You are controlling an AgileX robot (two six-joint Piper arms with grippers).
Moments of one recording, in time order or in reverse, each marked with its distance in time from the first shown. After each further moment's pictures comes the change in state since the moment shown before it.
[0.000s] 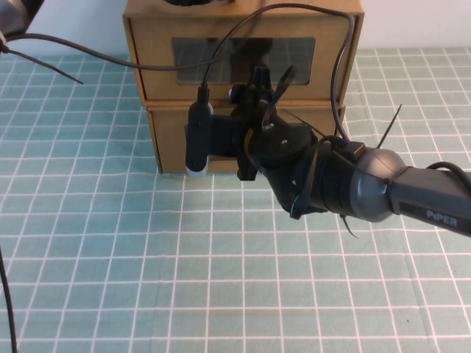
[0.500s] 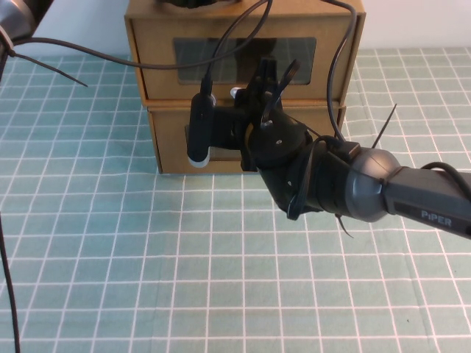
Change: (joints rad) right arm 0.006 0.012 -0.018 -0.028 0.102 0.036; left arm 0.004 0.030 -0.006 -0.078 0.001 0.002
